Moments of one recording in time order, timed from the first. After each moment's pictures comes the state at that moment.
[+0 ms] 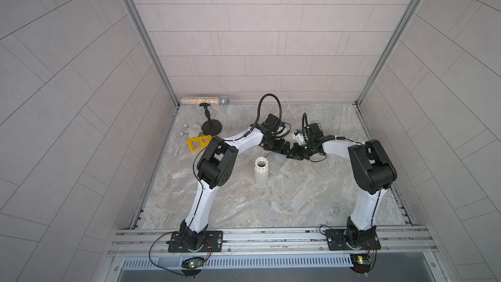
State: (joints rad) left arm -0.63 2.20 1.70 -0.57 0.40 -0.24; right arm 0.25 1.89 1.09 -0.30 -0.64 0.40
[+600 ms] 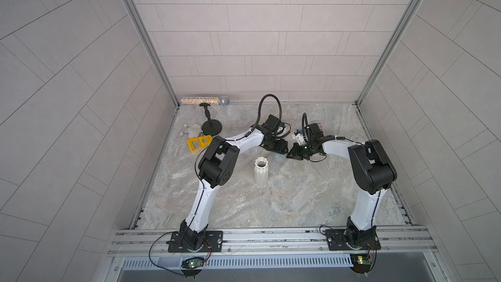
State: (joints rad) left arm -0.63 2.22 1.69 -0.55 0.36 -0.23; right arm 0.25 1.89 1.09 -0.30 -0.63 0.39
